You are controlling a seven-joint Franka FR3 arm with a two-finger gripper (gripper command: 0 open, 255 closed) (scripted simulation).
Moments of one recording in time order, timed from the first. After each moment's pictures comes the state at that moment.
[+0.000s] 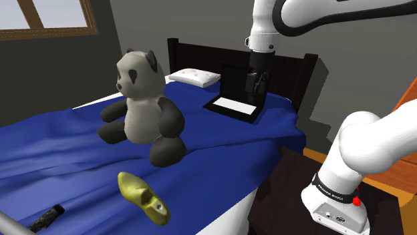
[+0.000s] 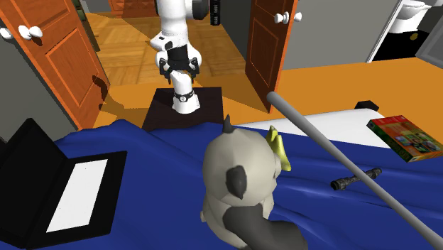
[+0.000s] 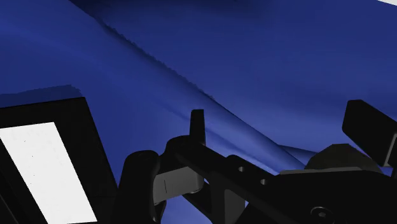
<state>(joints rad) 0.05 -0.68 0.11 -2.40 0.04 1.69 0.06</state>
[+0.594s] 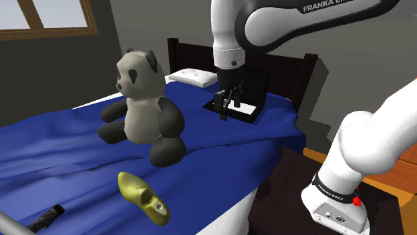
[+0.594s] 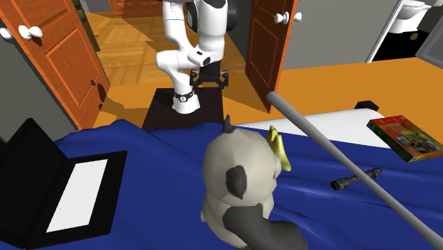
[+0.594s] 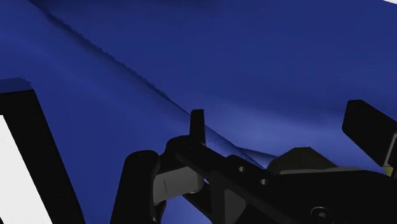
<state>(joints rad) 0.10 -0.42 0.32 -2.25 0.07 1.74 0.30</state>
